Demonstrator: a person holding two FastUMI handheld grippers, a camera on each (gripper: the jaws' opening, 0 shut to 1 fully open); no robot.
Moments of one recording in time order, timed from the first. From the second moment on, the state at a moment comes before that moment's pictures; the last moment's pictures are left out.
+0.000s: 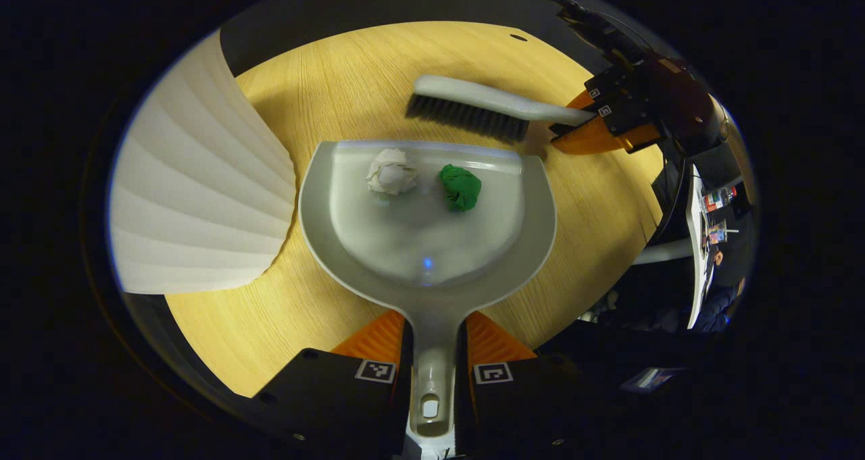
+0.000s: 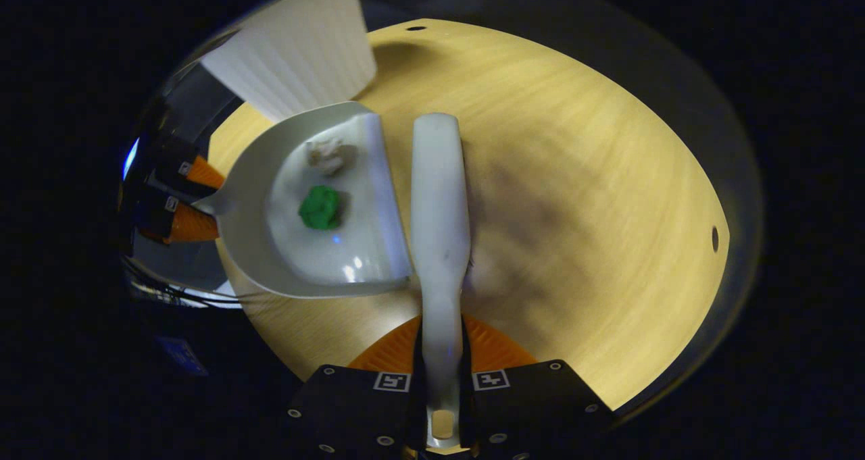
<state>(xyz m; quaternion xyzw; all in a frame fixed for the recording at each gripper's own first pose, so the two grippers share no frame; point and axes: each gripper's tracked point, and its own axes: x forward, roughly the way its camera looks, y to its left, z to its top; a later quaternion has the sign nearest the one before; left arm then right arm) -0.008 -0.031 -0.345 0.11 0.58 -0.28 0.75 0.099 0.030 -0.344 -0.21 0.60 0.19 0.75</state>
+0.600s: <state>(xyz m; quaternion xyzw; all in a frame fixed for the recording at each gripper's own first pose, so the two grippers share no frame) -0.032 -0.075 -0.209 0.16 0.51 -0.36 0.77 0.067 -0.012 -0.341 -0.08 0.62 0.06 0.78</state>
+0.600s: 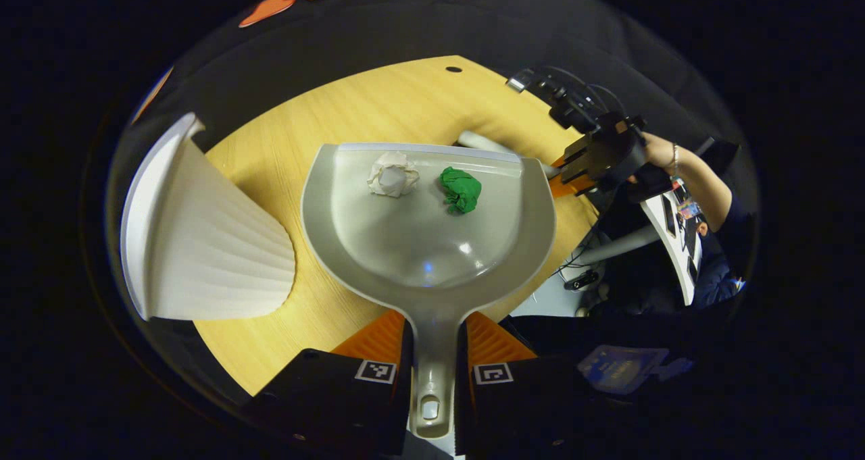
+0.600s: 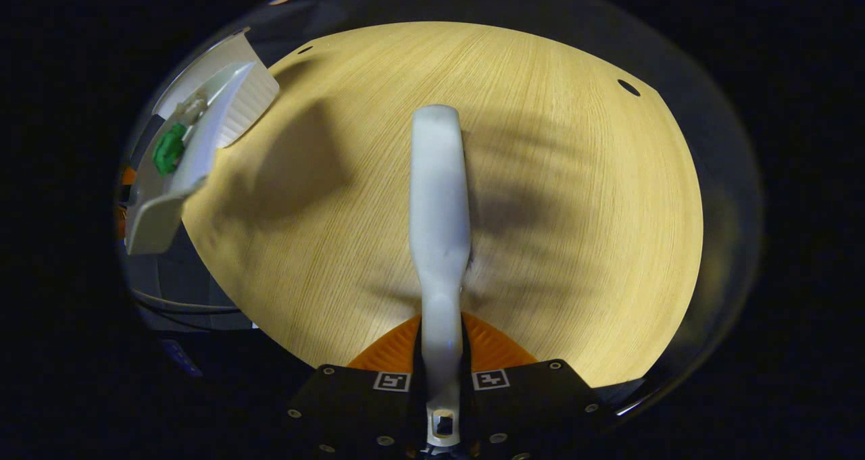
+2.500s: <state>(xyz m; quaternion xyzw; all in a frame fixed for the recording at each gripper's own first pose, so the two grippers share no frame) 0.096 0.199 -0.055 0.43 0.53 -0.13 0.71 0.071 -0.014 -0.366 -0.06 0.63 0.03 0.77</state>
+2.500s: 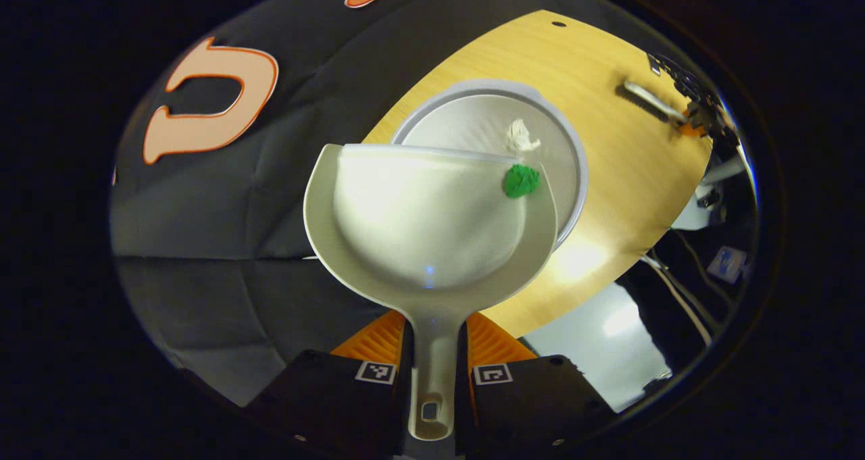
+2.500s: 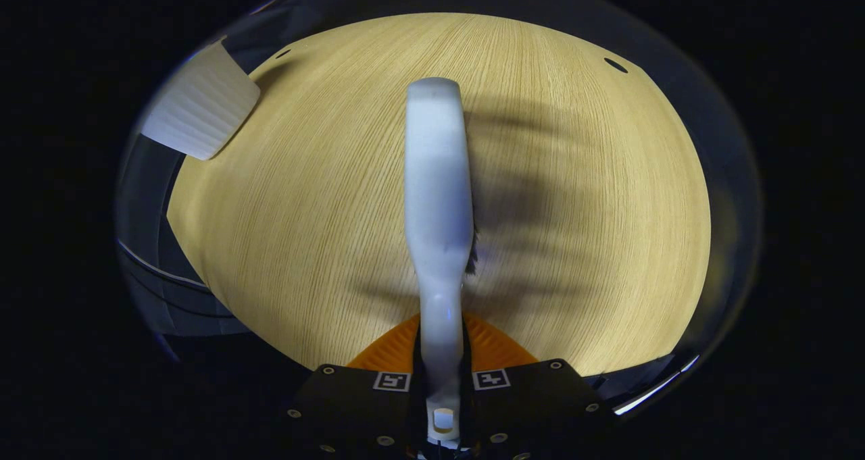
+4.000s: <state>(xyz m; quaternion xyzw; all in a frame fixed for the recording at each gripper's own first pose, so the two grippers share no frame) 0.079 -0.006 -0.054 0.09 0.42 -0.23 0.87 0.073 -0.010 -0.353 0.00 0.62 0.01 0.78</state>
